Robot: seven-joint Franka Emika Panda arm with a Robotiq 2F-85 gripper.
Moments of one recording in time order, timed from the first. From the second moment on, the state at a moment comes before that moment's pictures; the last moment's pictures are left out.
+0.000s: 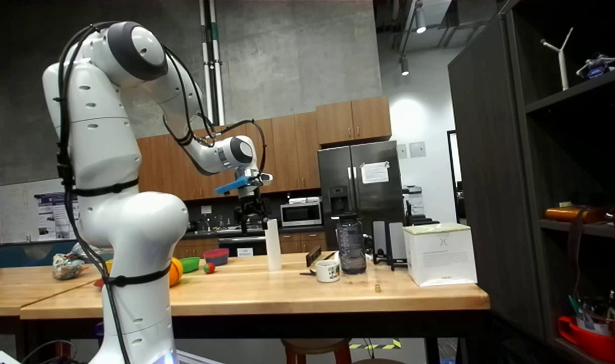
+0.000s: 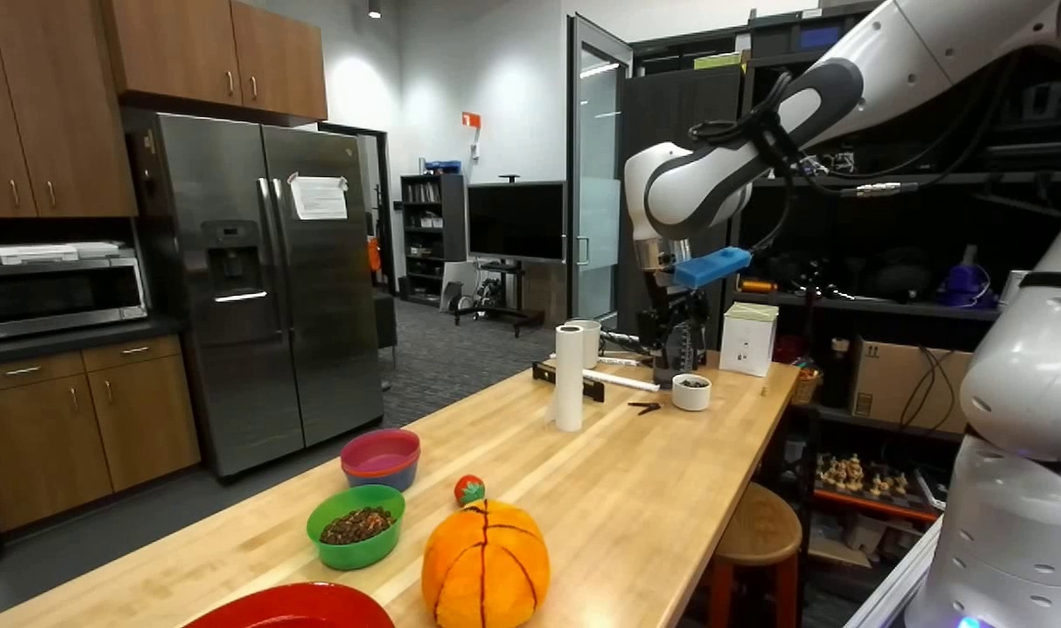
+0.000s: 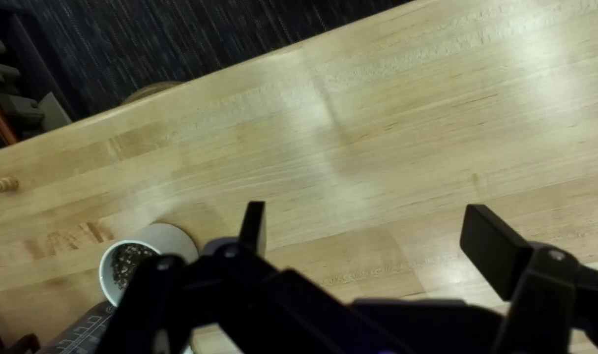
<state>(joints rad) 0.01 -0.28 0.13 -2.42 -0.12 2.00 0.22</state>
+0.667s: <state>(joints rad) 0.09 -0.26 0.17 -2.40 -0.12 2.03 0.22</state>
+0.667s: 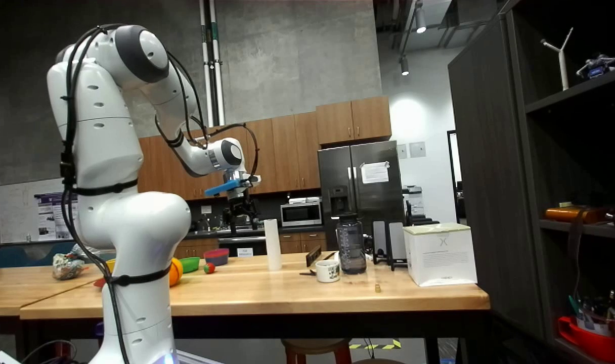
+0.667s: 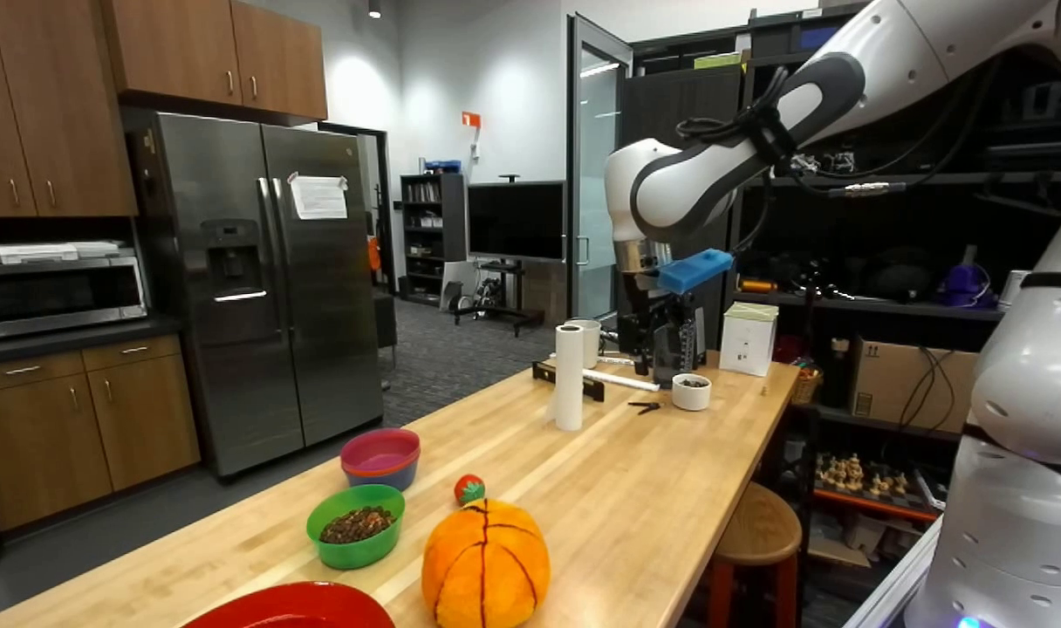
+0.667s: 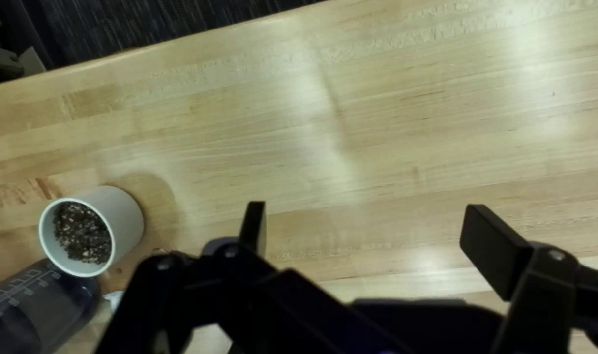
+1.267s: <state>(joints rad) 0.17 -0.15 0.26 -2.29 -0.11 2.05 0.31</state>
